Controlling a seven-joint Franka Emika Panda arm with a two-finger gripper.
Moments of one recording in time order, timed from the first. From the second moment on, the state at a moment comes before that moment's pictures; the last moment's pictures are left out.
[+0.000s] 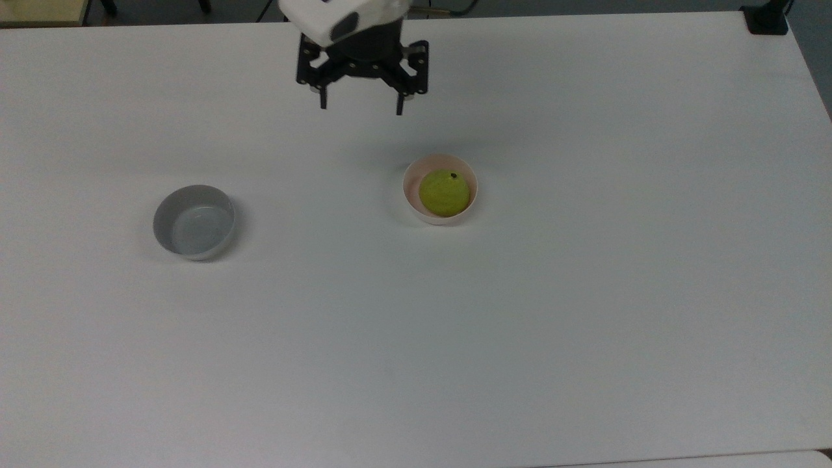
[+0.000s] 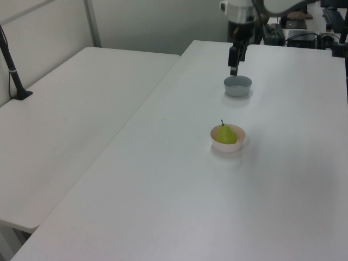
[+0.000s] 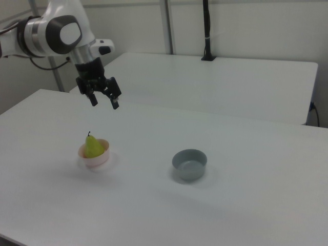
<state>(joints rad) 0.14 0.10 -0.04 -1.67 -0.10 1.83 0.13</state>
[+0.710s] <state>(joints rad) -0.09 0.06 0.00 -1.67 -0.01 1.77 0.04</state>
